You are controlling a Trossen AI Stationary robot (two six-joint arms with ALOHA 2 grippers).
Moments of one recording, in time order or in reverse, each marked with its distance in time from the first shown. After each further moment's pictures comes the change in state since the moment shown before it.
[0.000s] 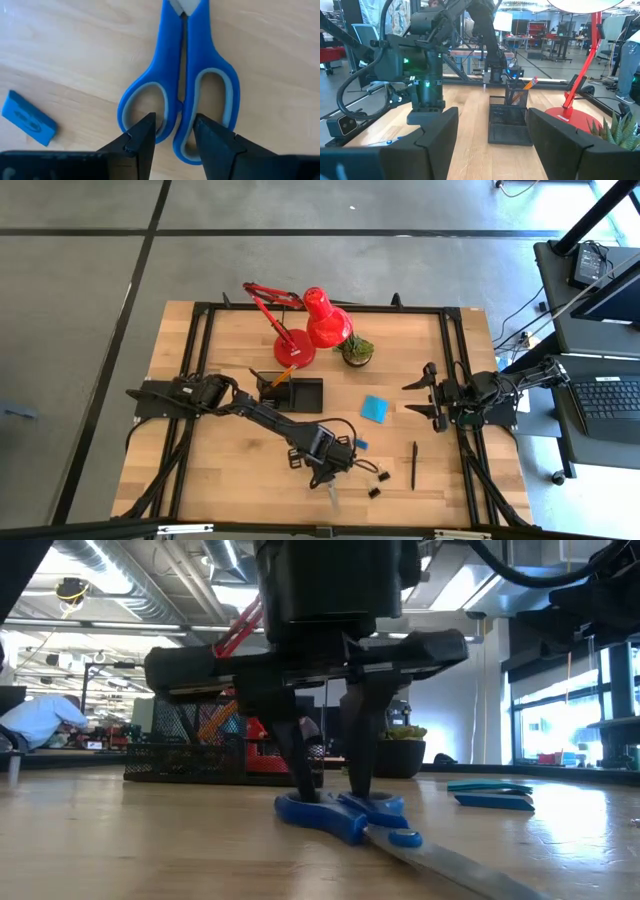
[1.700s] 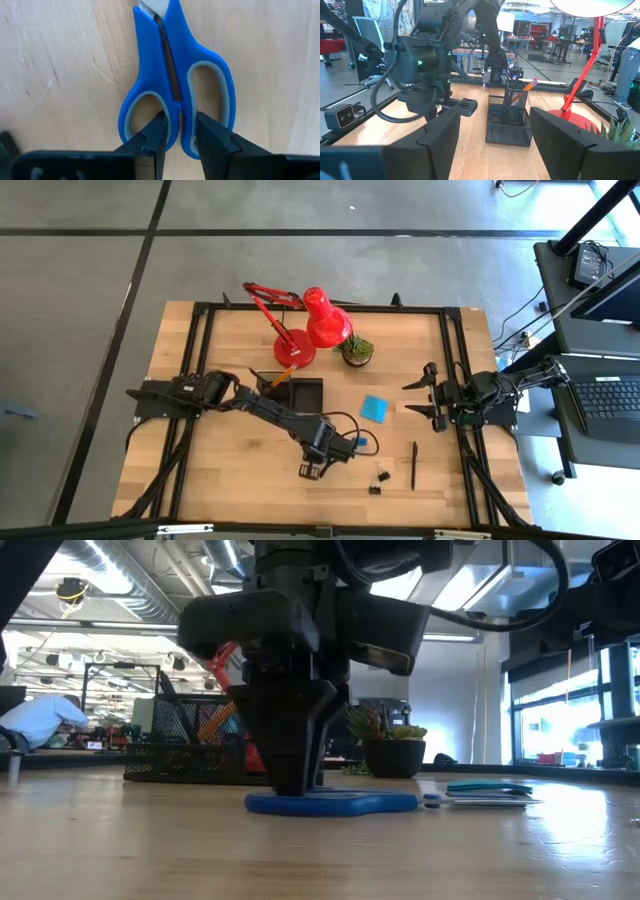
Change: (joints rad) left arm 0.045 0.003 -0.003 -0.137 0.035 -1.067; right arm 0.000 0.000 0.000 0.000 0.000 -0.051
